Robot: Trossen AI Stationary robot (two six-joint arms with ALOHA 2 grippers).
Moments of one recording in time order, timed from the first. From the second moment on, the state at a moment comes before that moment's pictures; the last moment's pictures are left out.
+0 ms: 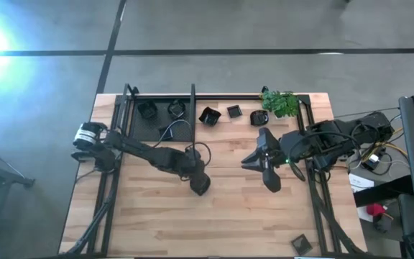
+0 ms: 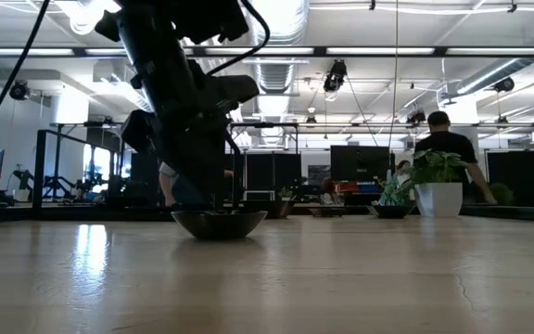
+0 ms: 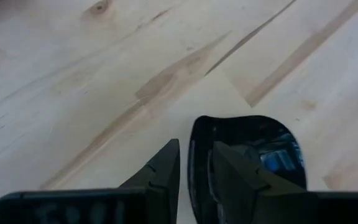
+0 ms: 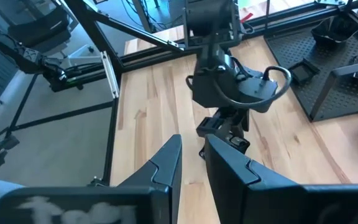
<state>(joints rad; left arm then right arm) -0.16 1.71 1.09 -0.50 -0.22 -1.03 0.34 1.30 1.52 -0.78 0.18 0.49</state>
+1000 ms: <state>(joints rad) -0.16 1.79 1.09 -0.41 -0.12 -0.95 0.34 1.30 1.52 -0.78 0.18 0.50</state>
